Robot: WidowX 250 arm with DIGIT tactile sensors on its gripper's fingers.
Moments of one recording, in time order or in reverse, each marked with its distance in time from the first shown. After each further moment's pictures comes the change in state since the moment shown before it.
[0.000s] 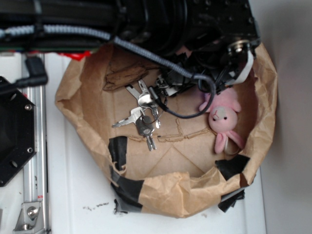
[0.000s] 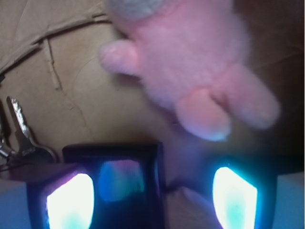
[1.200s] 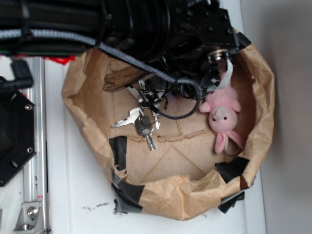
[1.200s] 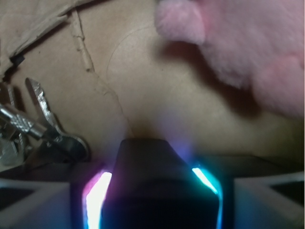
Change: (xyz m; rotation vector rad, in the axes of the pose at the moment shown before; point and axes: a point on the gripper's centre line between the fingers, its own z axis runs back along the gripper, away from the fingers) arm -0.019 -0.009 0.000 -0.013 0.019 0.053
